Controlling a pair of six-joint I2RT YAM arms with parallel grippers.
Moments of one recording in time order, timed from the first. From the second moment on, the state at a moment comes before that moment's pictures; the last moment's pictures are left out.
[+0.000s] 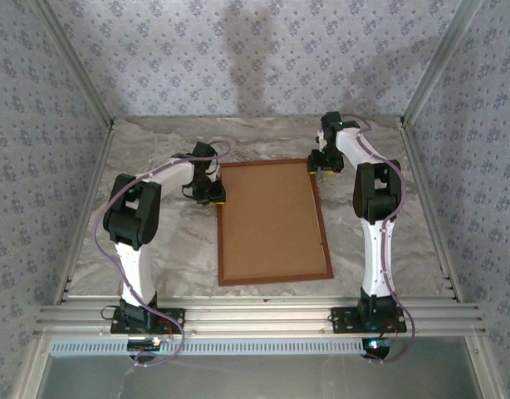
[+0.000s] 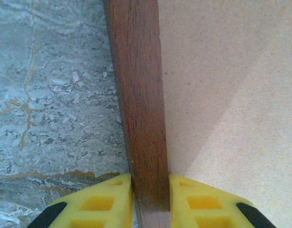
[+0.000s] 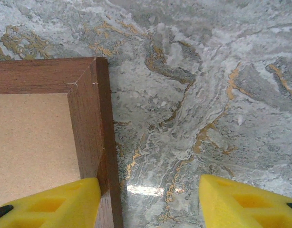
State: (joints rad) left arm -0.37 2.01 1.39 -0.72 0.25 -0.36; right arm 0.15 2.34 1.99 -1.00 -0.09 0.10
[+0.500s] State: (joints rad) left arm -0.37 2.01 1.39 -0.72 0.25 -0.36; right arm 0.15 2.34 1.99 -1.00 -0.09 0.10
